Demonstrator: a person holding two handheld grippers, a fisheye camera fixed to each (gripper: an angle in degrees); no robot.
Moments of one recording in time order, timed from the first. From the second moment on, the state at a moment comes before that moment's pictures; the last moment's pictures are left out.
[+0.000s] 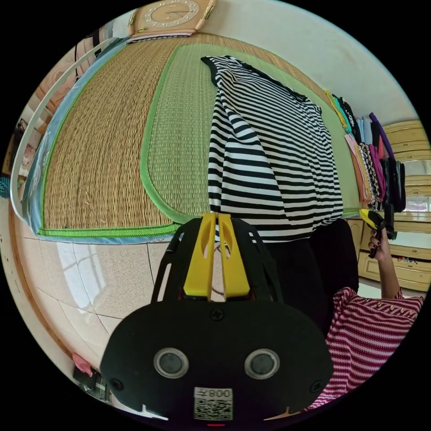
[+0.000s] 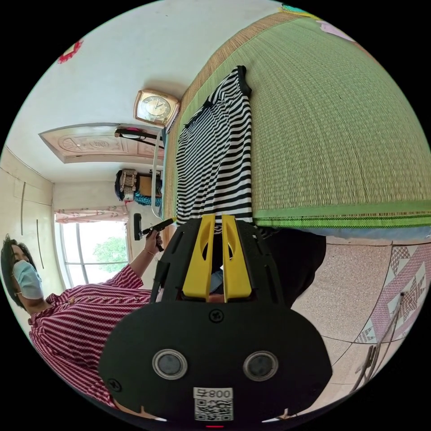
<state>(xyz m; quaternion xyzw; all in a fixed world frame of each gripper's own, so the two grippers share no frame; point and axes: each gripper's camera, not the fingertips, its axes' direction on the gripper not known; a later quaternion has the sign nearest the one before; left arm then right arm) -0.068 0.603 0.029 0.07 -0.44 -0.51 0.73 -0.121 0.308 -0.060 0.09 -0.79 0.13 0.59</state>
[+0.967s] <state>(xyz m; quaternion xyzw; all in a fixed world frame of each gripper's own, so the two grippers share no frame) -0.116 0.715 0.095 0.09 -0.40 -0.52 0.75 -0.289 0.475 -0.027 0.28 -0.72 0.17 0.61</state>
